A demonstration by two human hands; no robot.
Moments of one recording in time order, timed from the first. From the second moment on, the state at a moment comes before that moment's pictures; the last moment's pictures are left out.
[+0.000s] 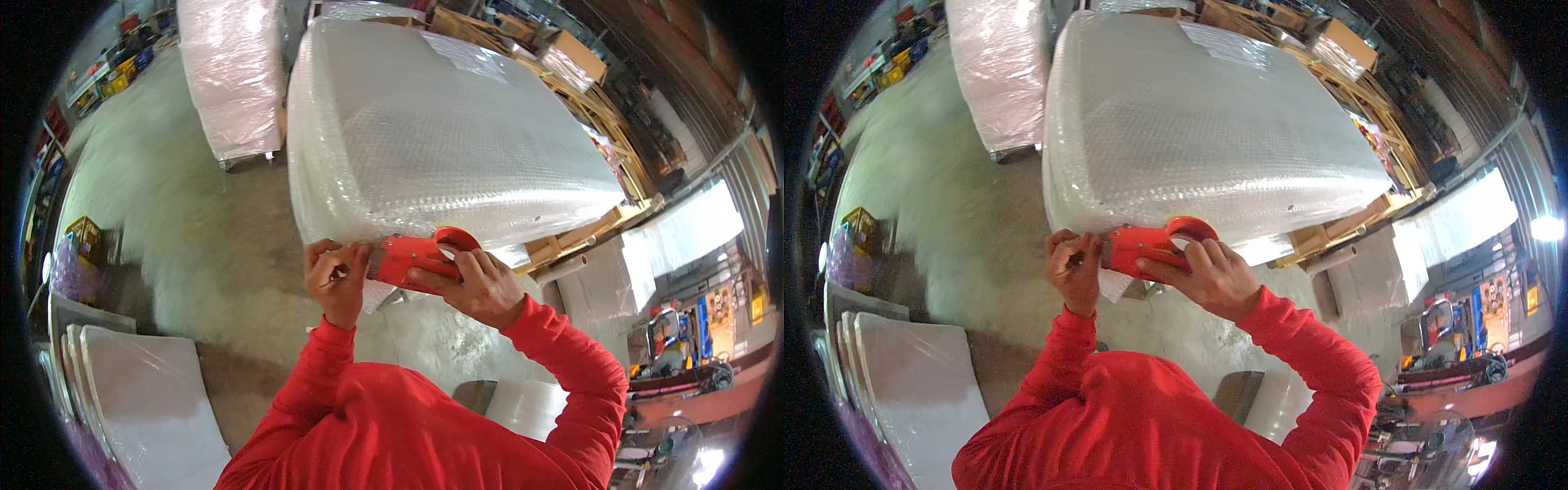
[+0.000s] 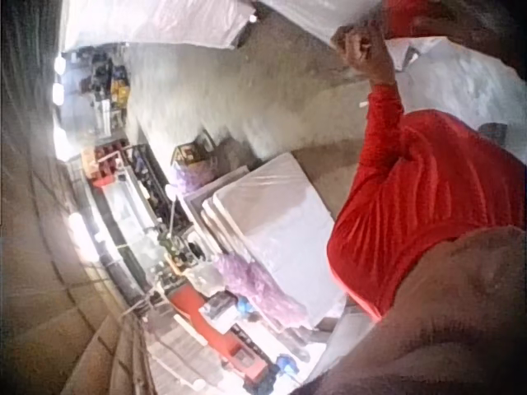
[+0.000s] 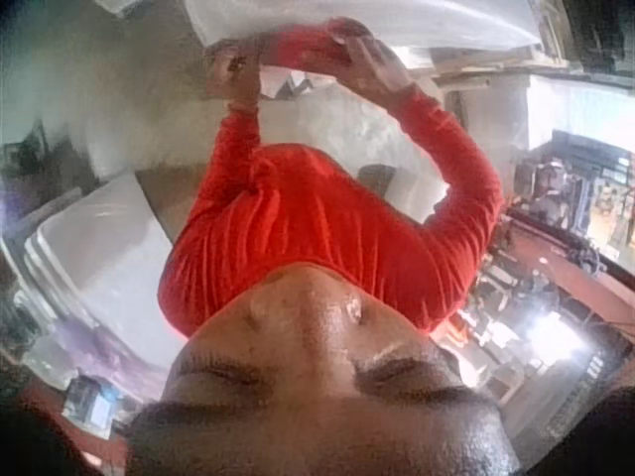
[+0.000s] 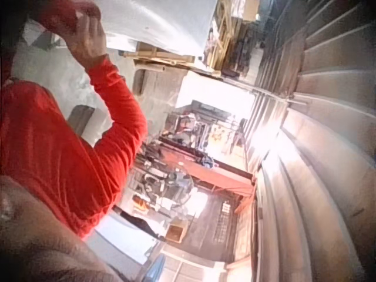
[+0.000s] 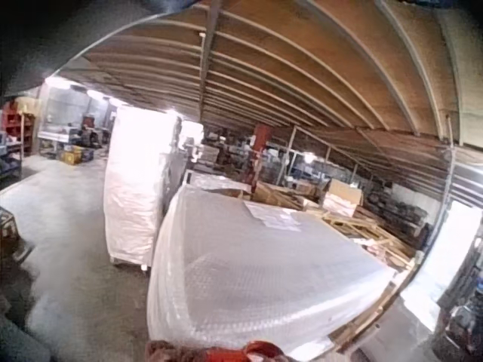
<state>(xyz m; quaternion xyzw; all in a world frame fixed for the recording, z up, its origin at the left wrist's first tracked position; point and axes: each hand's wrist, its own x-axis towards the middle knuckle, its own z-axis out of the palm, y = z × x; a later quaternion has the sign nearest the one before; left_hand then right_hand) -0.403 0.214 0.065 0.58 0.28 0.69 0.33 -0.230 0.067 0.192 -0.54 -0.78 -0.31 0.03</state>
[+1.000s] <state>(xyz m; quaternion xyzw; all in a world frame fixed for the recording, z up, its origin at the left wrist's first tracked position) -0.402 0.231 0.081 0.63 0.21 0.65 0.36 -0.273 0.031 0.244 -0.59 -0.79 -0.18 -0.01</state>
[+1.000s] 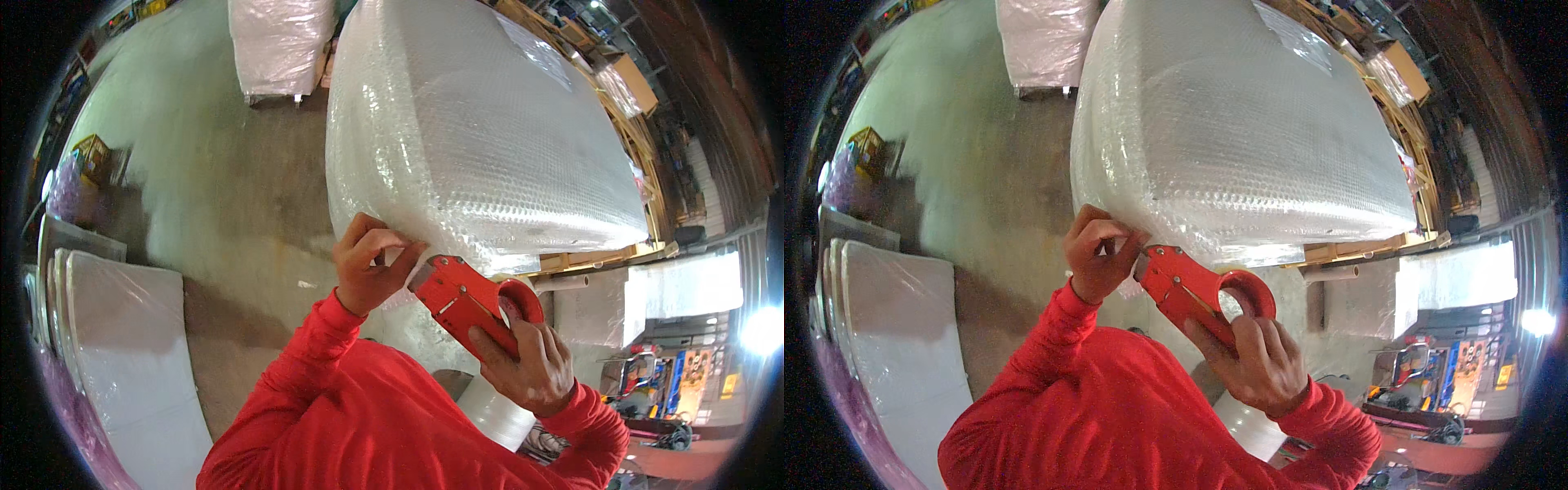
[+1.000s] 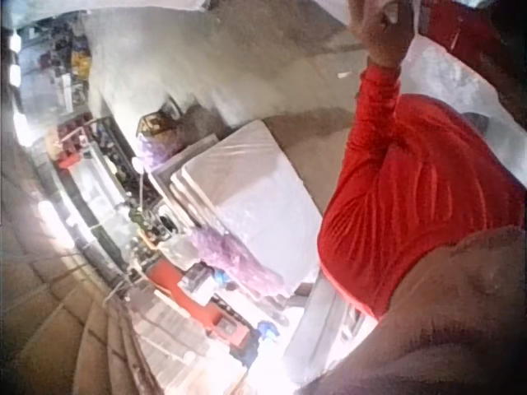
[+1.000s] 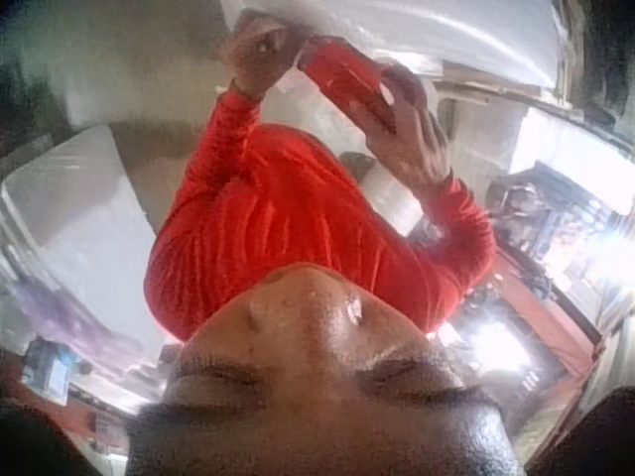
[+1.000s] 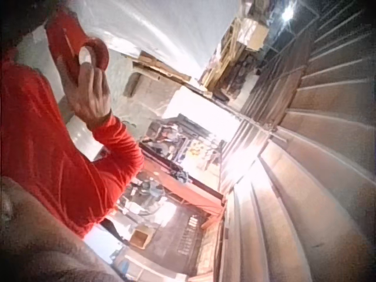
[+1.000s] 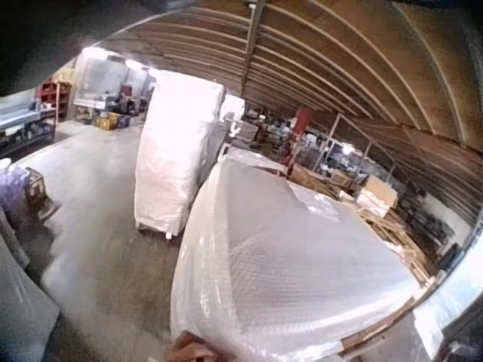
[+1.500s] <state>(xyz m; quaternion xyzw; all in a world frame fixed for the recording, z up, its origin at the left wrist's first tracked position) -0.402 0.226 0.082 0.66 0.21 0.63 0.34 -0.248 0.004 0.218 -0.59 -0.79 -0.16 0.01</state>
